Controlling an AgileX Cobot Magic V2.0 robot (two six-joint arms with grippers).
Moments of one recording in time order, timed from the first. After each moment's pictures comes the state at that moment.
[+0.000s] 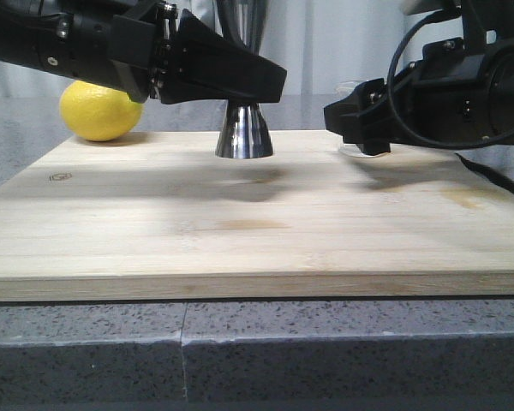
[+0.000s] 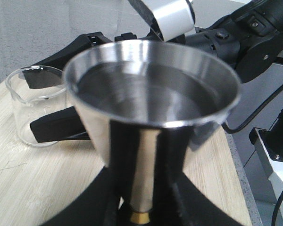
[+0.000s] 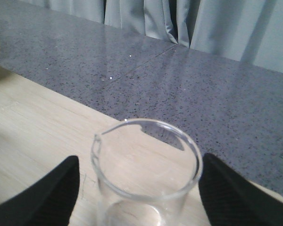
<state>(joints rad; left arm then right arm) -0.38 1.76 -1.06 -1.60 1.15 1.98 0.31 1.64 -0.59 -0.21 -0.85 -0.02</state>
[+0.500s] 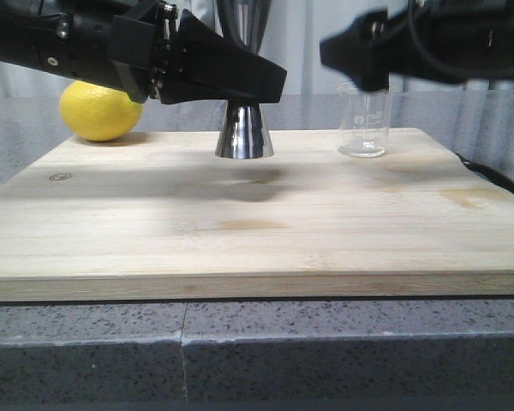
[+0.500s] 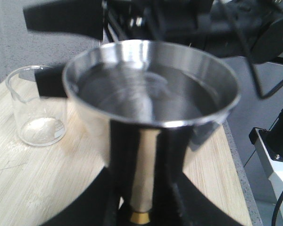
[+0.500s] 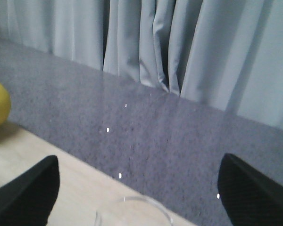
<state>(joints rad) -0.38 1.76 -1.06 -1.60 1.15 1.98 0.31 1.49 -0.61 -0.22 -0.85 -0.02</state>
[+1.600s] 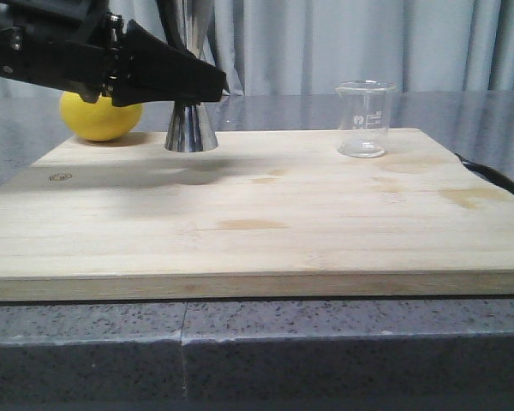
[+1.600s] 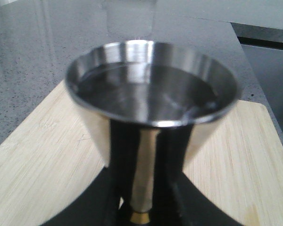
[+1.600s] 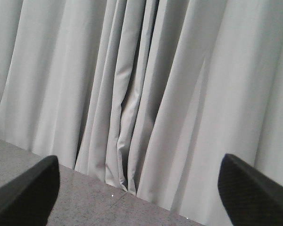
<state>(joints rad) -0.25 1.76 -1.03 -1.62 1.16 2.11 0.31 0.83 -0.63 -0.22 -0.44 -0.02</state>
